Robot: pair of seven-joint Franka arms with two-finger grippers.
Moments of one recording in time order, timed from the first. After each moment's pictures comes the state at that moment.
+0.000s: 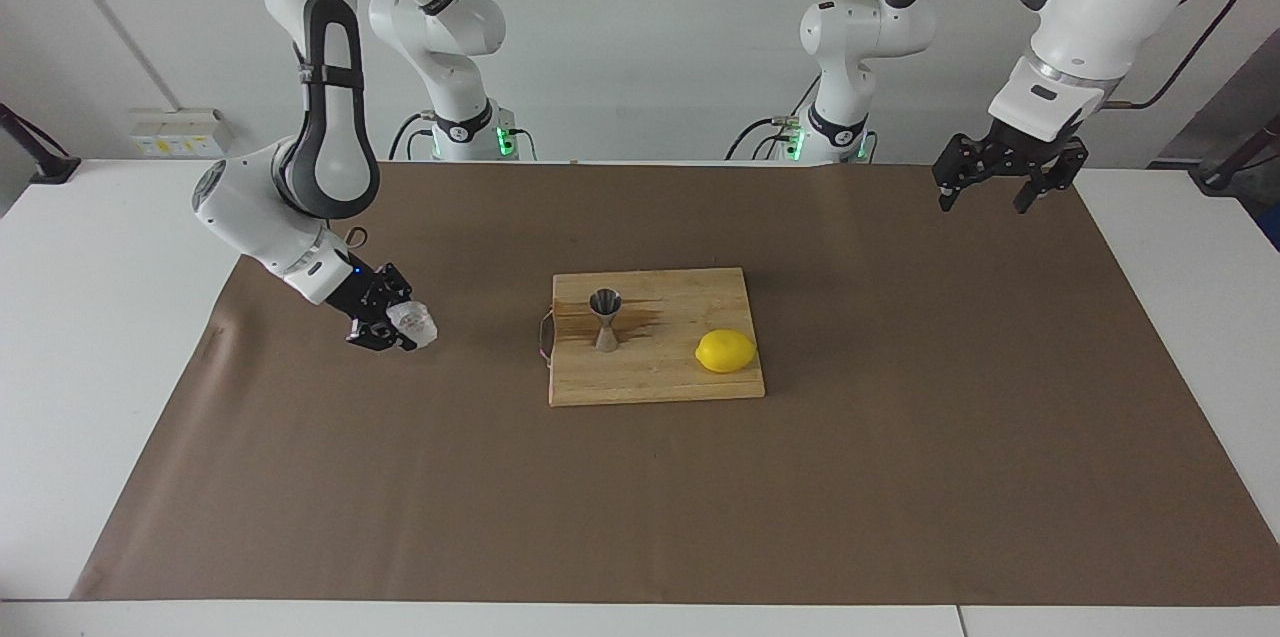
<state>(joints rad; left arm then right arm) 0.00 -0.06 -0.11 -1.69 0.00 1.67 0.00 -0.15 0.16 0.04 -2.16 0.68 2.26 -2.08</state>
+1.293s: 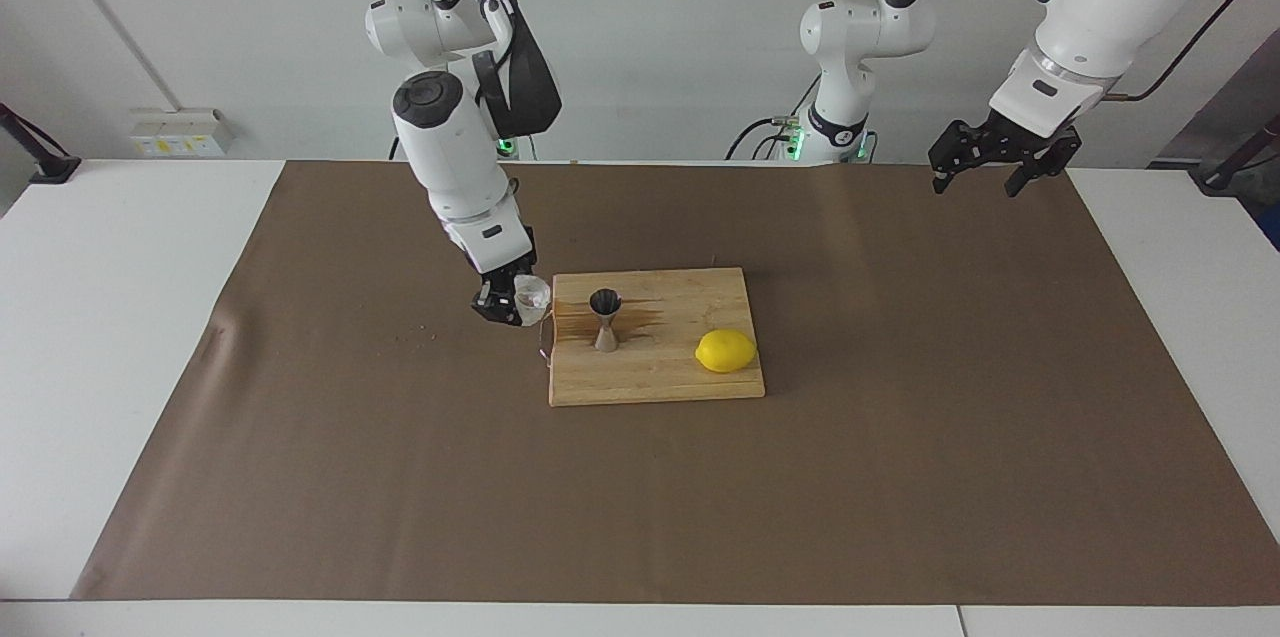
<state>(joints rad) 0.00 -0.06 -0.09 -1.67 -0.03 1.55 0.00 0.27 0.17 0.05 -1.84 0.06 2.12 -1.01</state>
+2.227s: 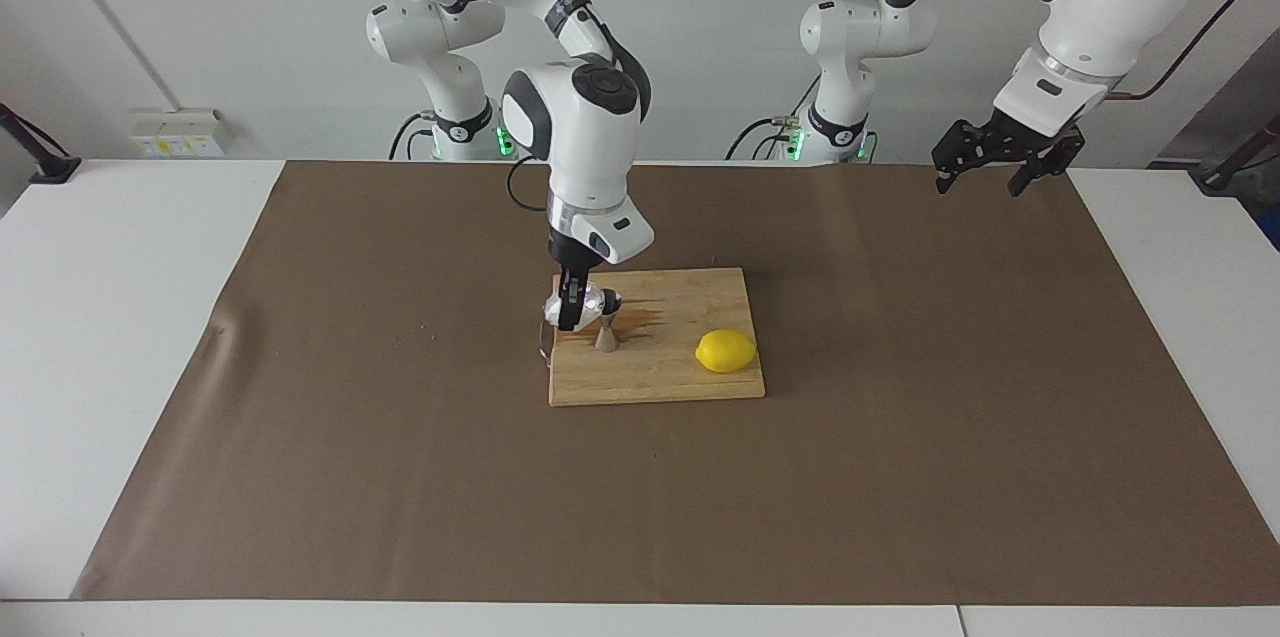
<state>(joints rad) 0.00 -0.07 -0.09 -1.67 -0.03 1.55 0.00 0.48 0.29 0.05 -1.69 -0.34 2.00 -0.92</state>
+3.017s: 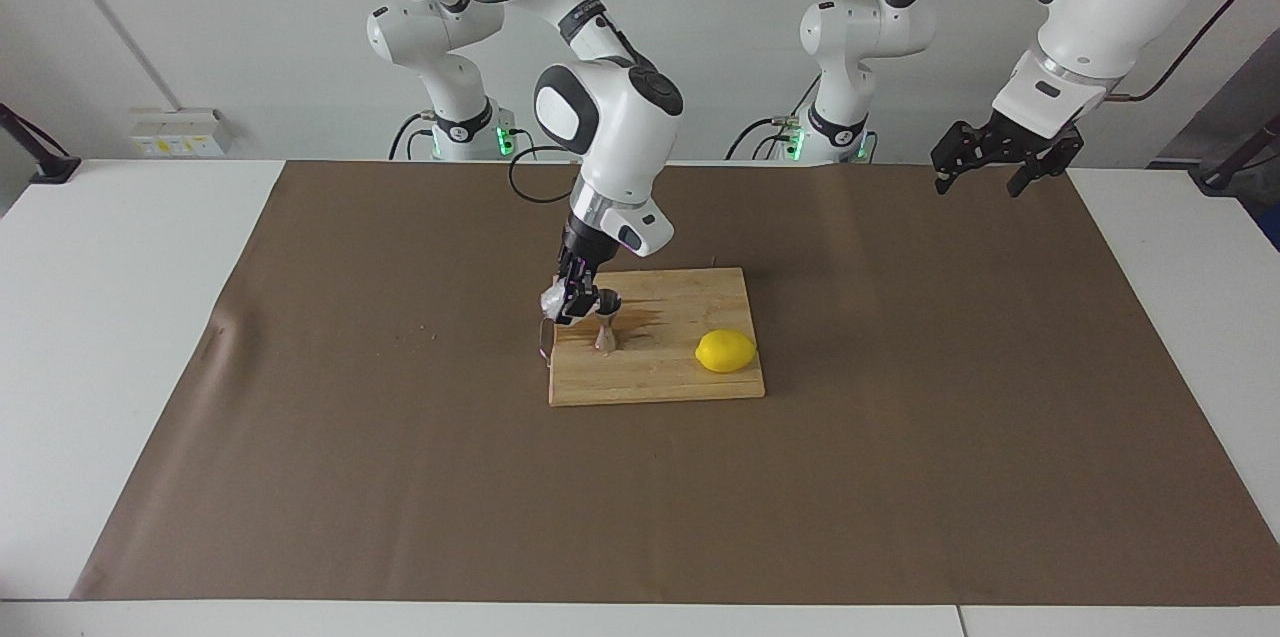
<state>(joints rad) 0.00 -0.07 -0.09 -1.68 -0.03 1.55 0.00 0.53 0.29 0.05 -1.73 -0.51 1.96 -0.91</state>
